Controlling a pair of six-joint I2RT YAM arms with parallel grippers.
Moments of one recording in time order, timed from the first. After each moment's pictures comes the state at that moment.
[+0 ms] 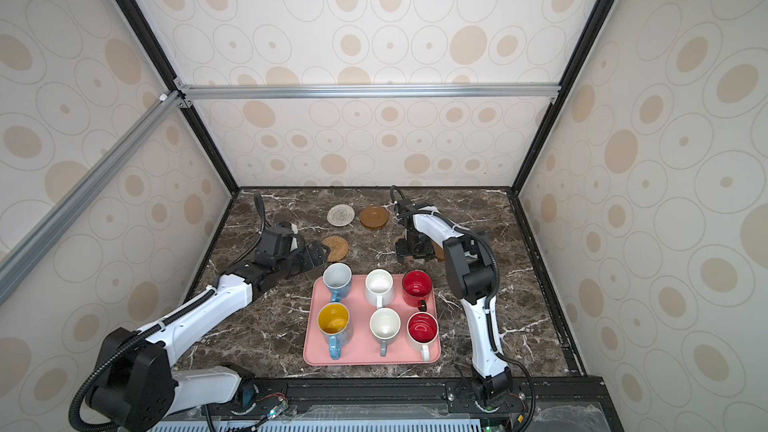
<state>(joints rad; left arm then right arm) -0.38 1.27 0.81 -0.28 0.05 -0.73 0.41 2.22 1.77 -1.10 0.04 0.32</state>
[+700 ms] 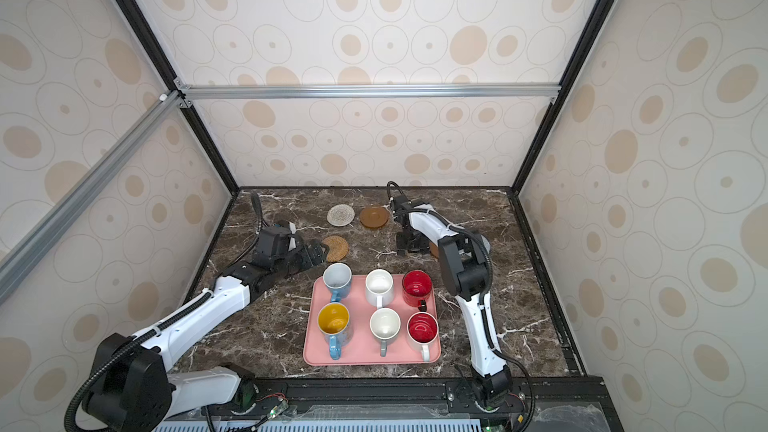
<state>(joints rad) -0.38 1.25 0.81 -0.28 0.04 -0.73 0.41 2.30 1.89 -1.07 0.13 0.42</state>
